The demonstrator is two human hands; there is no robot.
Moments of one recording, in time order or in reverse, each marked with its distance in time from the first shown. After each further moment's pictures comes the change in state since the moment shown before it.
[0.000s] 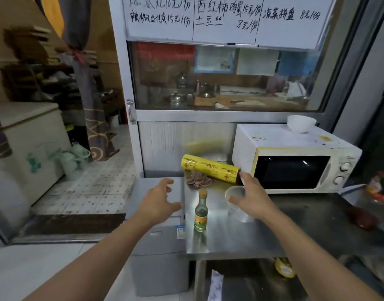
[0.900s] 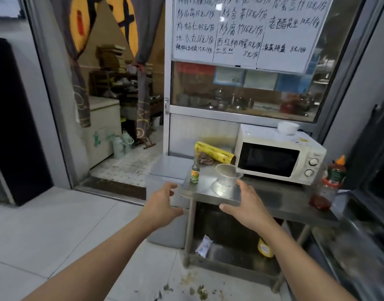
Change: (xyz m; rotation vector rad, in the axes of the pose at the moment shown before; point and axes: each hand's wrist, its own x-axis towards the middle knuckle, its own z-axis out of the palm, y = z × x) left_hand -0.394 0.141 0.079 0.005 0.159 -0.142; right_hand -0.334 0.089 -0.120 0.021 -0.128 -0.223
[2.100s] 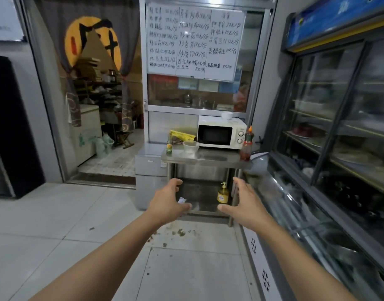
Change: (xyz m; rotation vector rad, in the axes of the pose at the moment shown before) left_hand -0.538 0.095 -0.008 -0.058 -0.077 0.166; right_hand -0.589 -0.038 -0.107 -0.004 0.111 0.065
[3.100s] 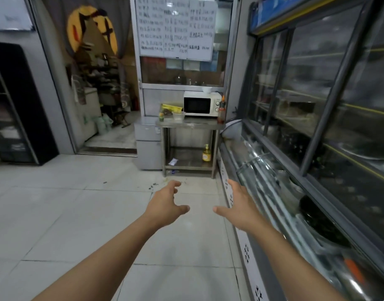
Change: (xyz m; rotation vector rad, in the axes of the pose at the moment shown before) left_hand -0.520 0.101 0.064 0.032 -0.086 -0.033; right_hand -0.532 0.031 -0.078 0.035 -0.069 0.120
